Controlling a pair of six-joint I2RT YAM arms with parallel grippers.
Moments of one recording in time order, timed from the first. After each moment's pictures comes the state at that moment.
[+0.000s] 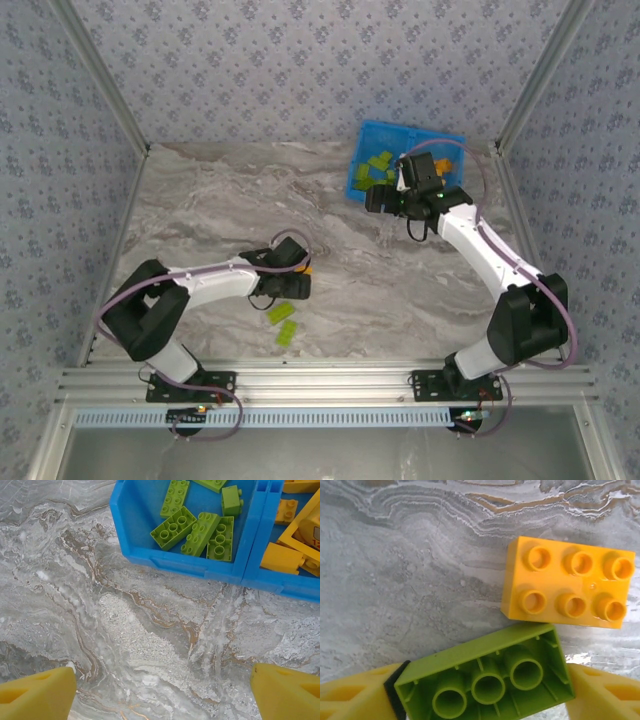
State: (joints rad) left arm -0.81 1.59 0.83 -0.44 -0.15 -0.68; right arm 0.35 1.49 1.27 -0.61 -0.01 0.37
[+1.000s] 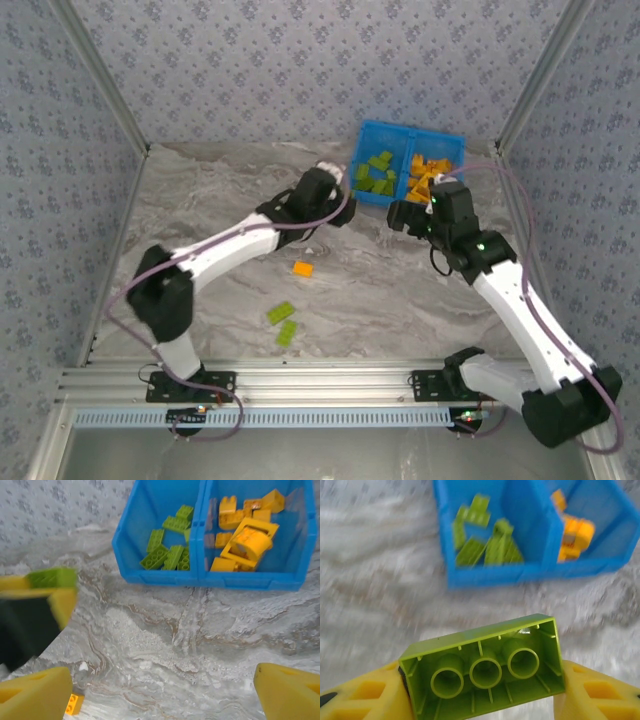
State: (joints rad) left arm -0.80 1.92 1.60 -0.21 -0.16 -0.25; right arm 0.38 0.98 1.04 -0.66 0.15 0.48
